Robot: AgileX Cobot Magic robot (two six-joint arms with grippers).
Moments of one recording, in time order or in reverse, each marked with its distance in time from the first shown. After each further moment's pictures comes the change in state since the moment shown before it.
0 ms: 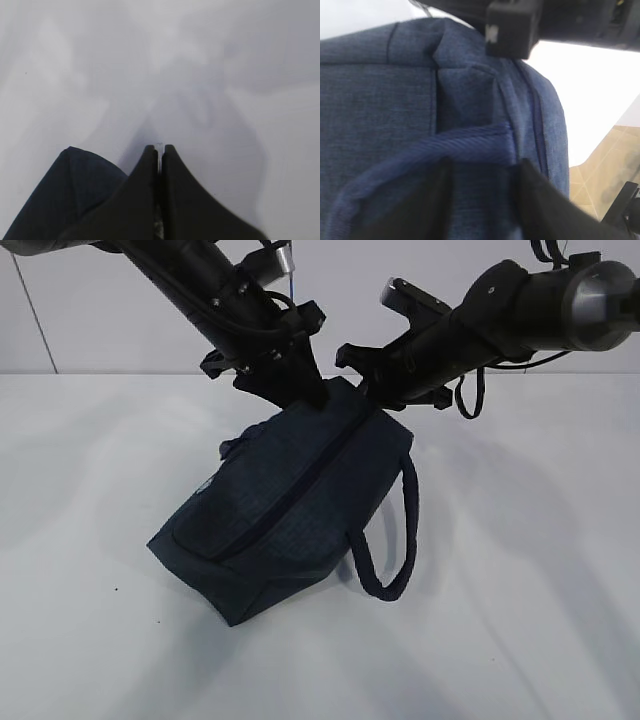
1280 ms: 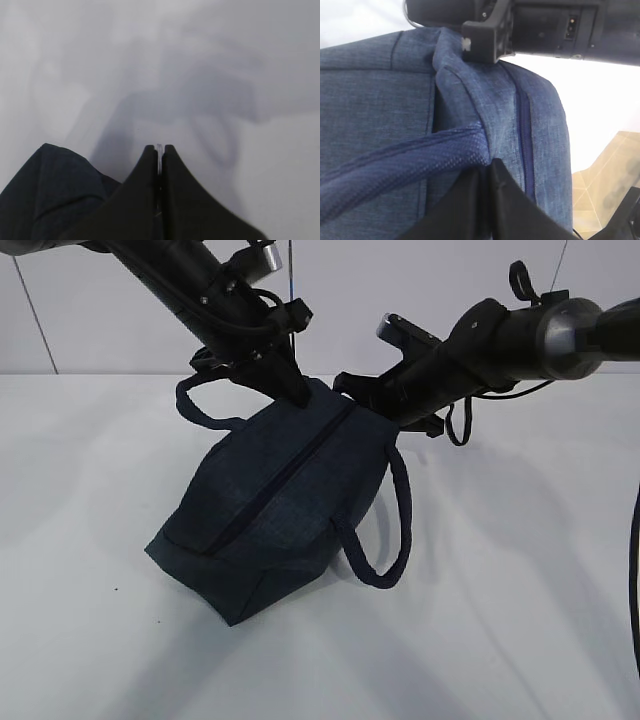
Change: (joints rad) left arm 0.026 0.004 0.000 -0.008 0.000 0.014; right arm 0.000 0.084 -0.011 0.039 -0.019 0.002
